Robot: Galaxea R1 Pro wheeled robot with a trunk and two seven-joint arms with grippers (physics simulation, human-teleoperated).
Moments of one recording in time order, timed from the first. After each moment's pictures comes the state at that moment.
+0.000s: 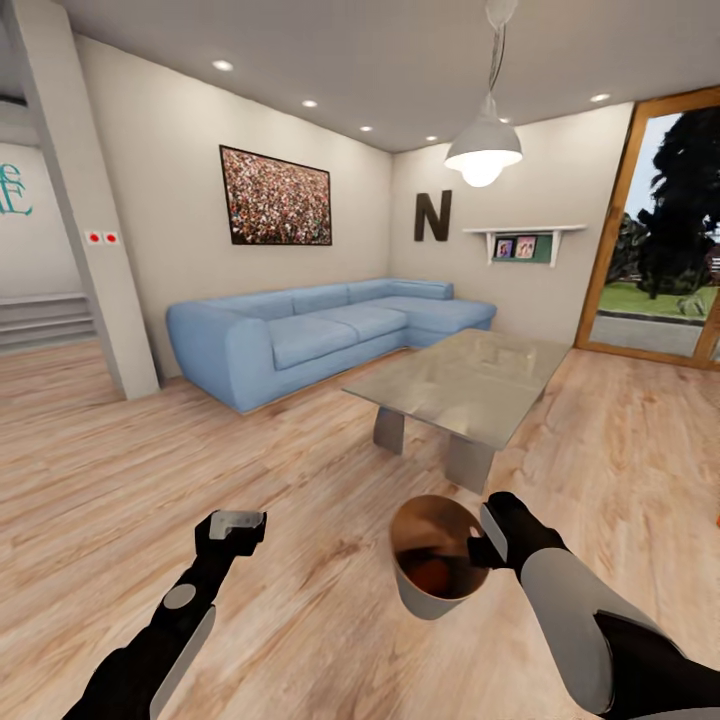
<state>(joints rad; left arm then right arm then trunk) -0.37 0.14 -0.25 -1.06 0.21 0.02 0.17 -0.90 0.03 -0.29 -0.36 0.22 0.91 -0.15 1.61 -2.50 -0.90</state>
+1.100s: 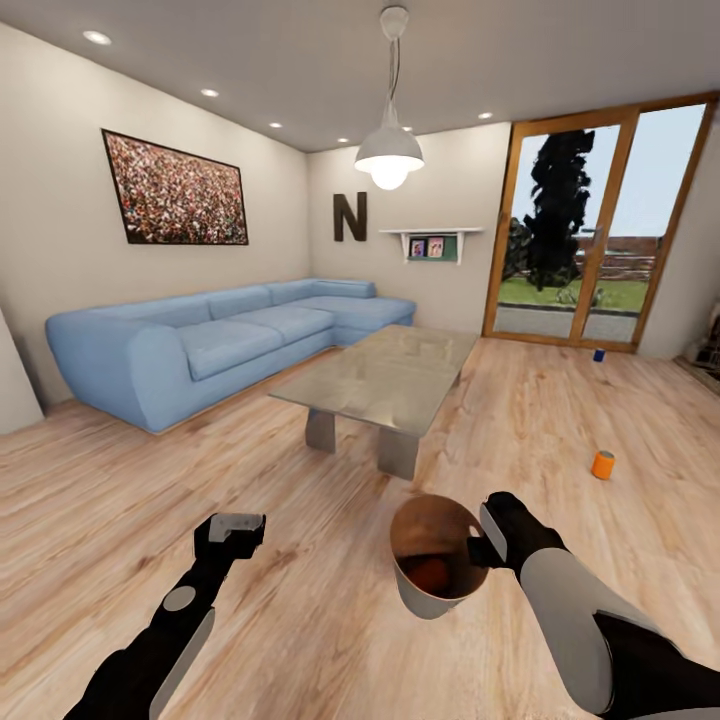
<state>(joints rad) -0.37 0.14 -0.25 -1.04 0.20 0.01 0.17 -0.90 0.04 -0.29 -0.36 0.22 0.91 -0.15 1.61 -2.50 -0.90</state>
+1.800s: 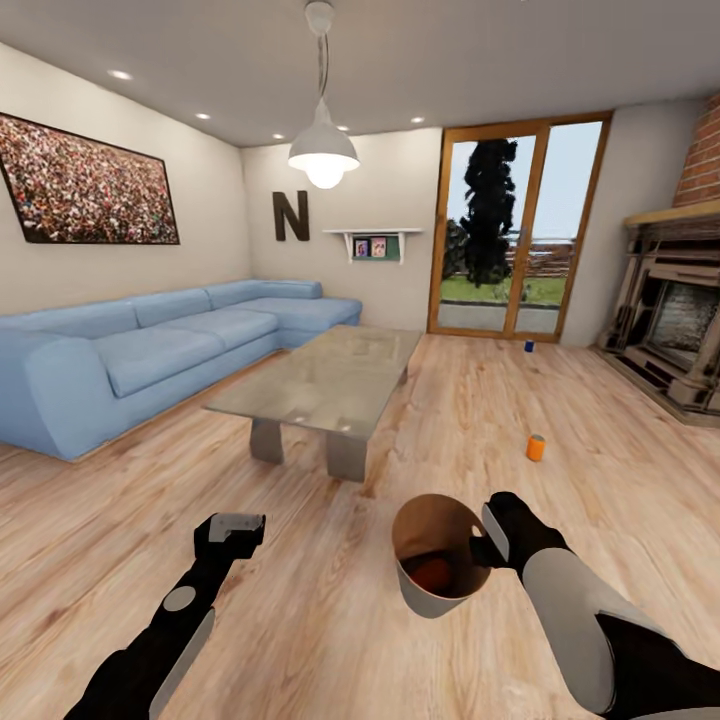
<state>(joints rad) -0.37 0.14 -0.25 -1.04 0.20 0.01 0.17 -0.90 0.03 -0.29 -0.36 0.22 0.90 -0.15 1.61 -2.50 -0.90</state>
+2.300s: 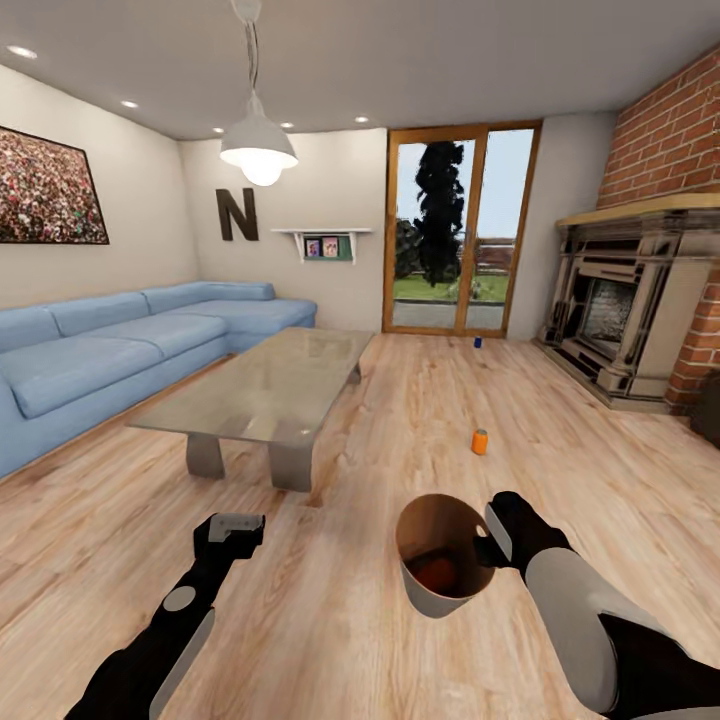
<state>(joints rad) -0.37 0.14 -0.25 -1.04 0.20 0.02 0.17 -0.90 0.02 -0.29 -0.36 0.23 0.90 -0.16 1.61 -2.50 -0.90</state>
